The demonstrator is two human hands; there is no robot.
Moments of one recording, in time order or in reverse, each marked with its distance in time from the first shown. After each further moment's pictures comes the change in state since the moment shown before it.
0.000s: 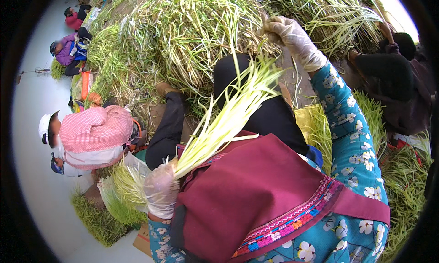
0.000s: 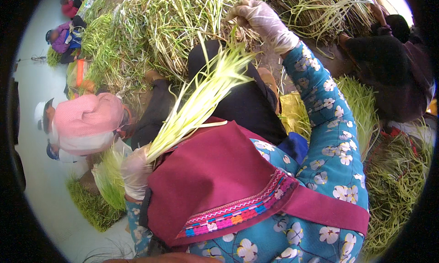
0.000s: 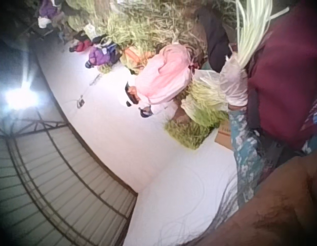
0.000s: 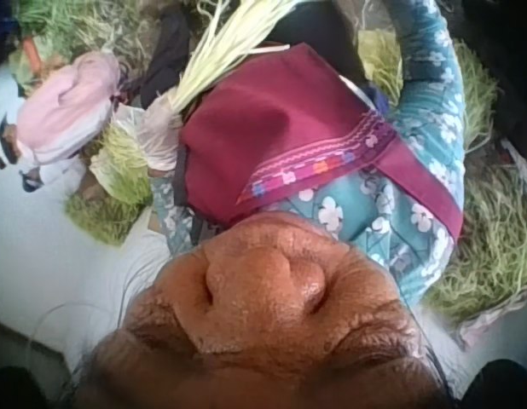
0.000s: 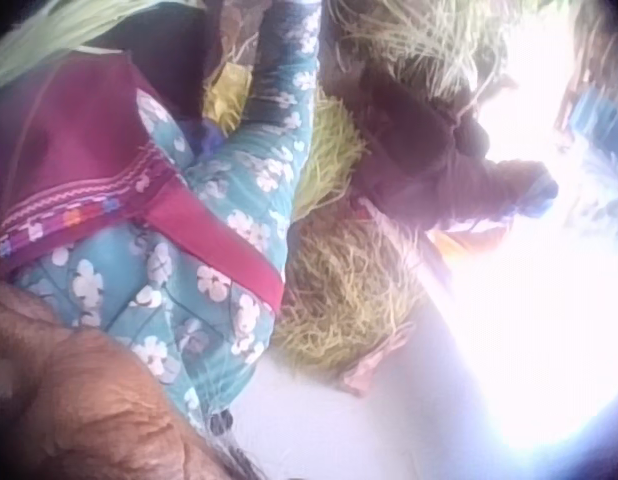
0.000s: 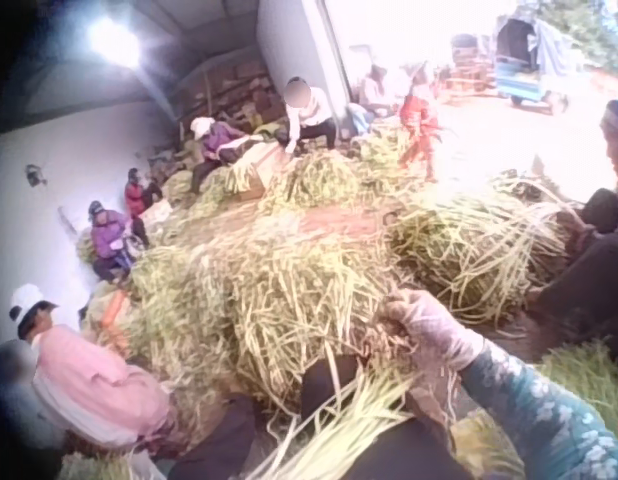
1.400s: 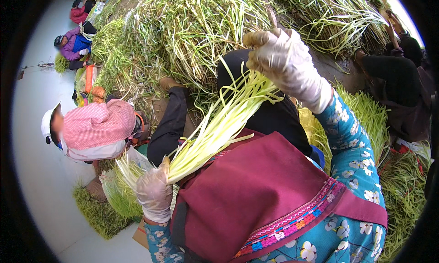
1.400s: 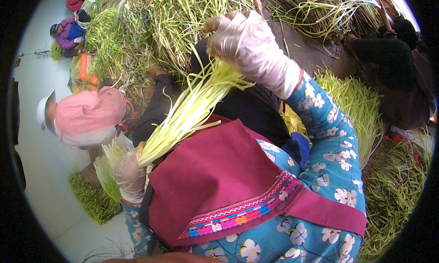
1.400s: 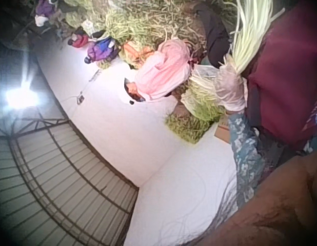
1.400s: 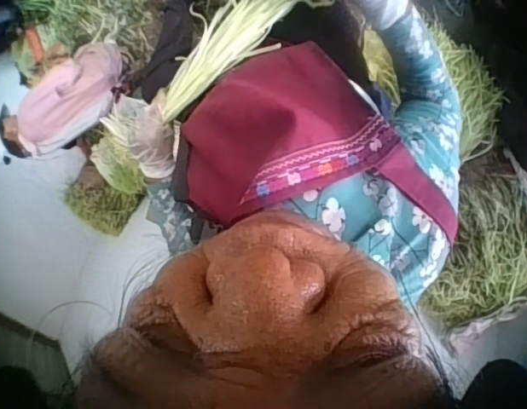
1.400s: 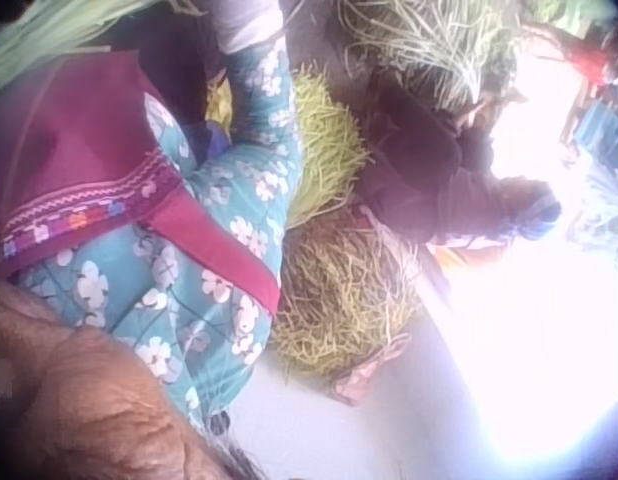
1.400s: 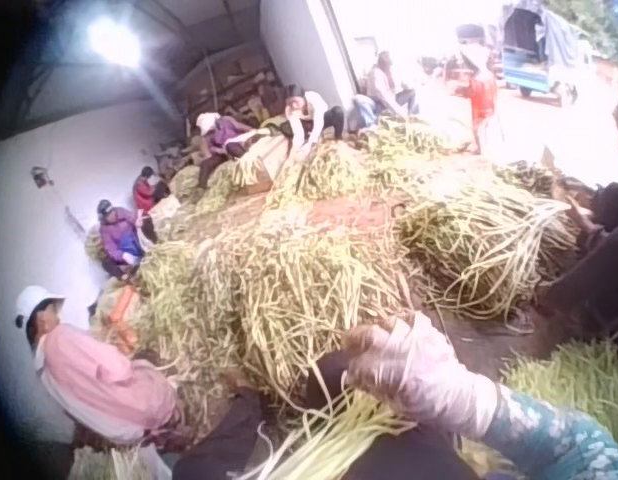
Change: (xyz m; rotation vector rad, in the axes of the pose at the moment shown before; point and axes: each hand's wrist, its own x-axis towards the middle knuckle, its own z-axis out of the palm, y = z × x) left_hand -0.005 0.009 -0.025 0.189 0.019 -0.074; right_hand -0.047 -0.056 0.056 -0.942 -0.049 -0.829
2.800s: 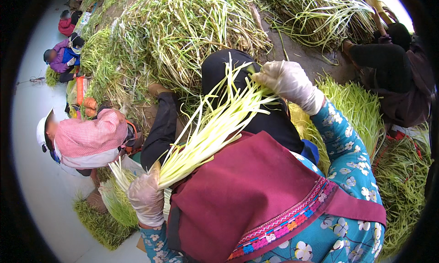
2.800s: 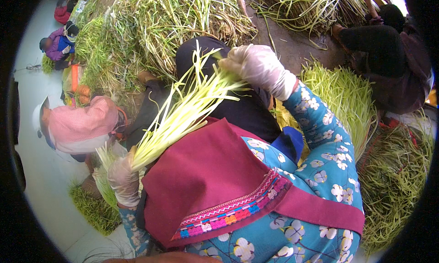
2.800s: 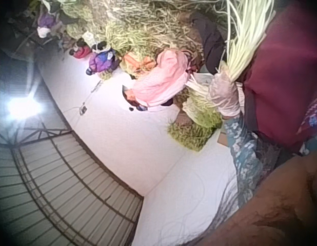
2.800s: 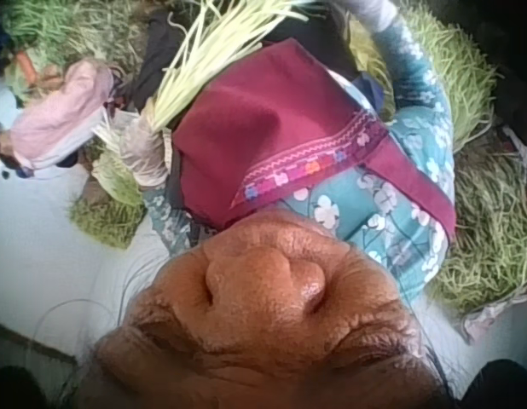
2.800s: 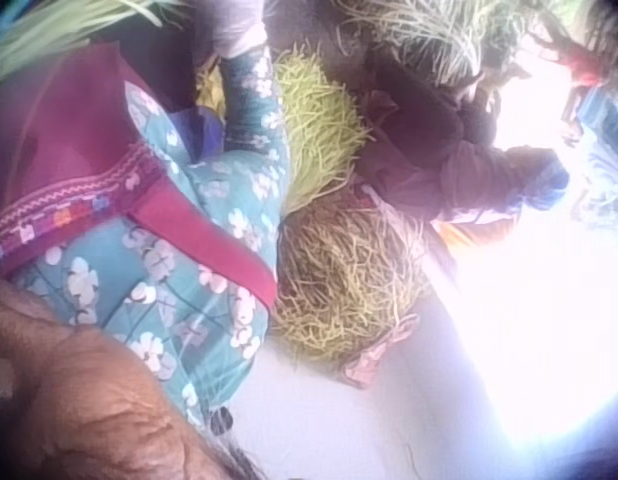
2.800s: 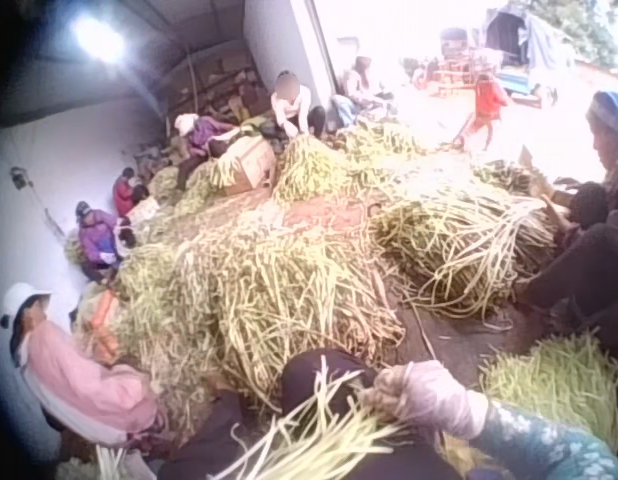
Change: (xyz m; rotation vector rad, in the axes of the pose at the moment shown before) left_hand 0.001 -0.006 0.010 0.051 0.011 0.056; right_hand -0.082 0.001 0.002 0.361 -0.362 0.797
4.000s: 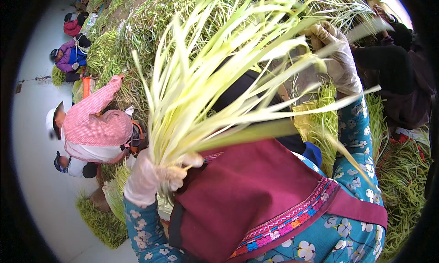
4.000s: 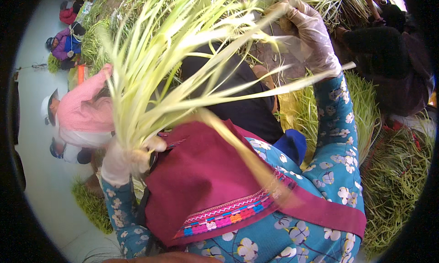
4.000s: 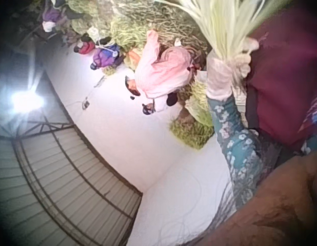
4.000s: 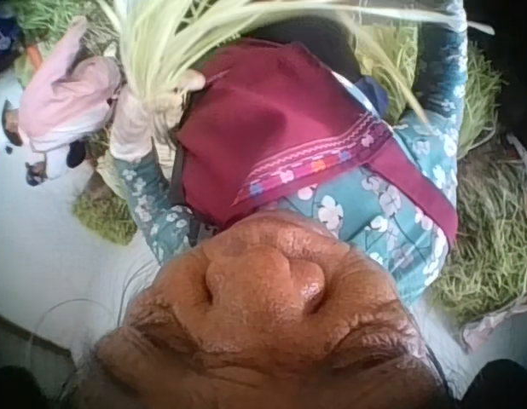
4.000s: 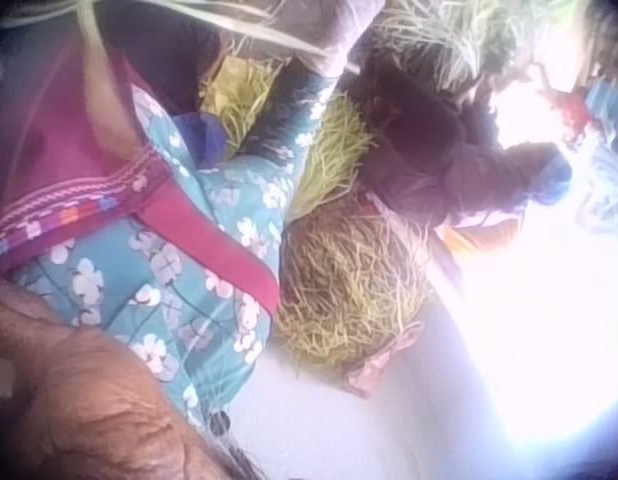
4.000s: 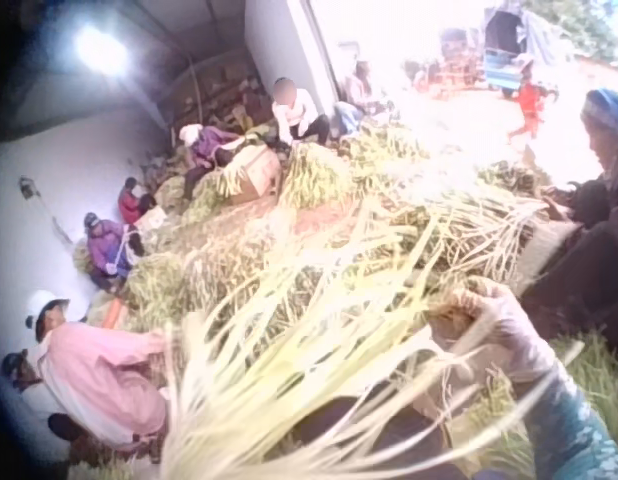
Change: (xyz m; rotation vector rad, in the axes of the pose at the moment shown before) left_hand 0.081 0.008 -0.029 -1.505 -0.764 -0.131; right_hand 0.007 0.035 -0.075 0.754 0.455 -0.177
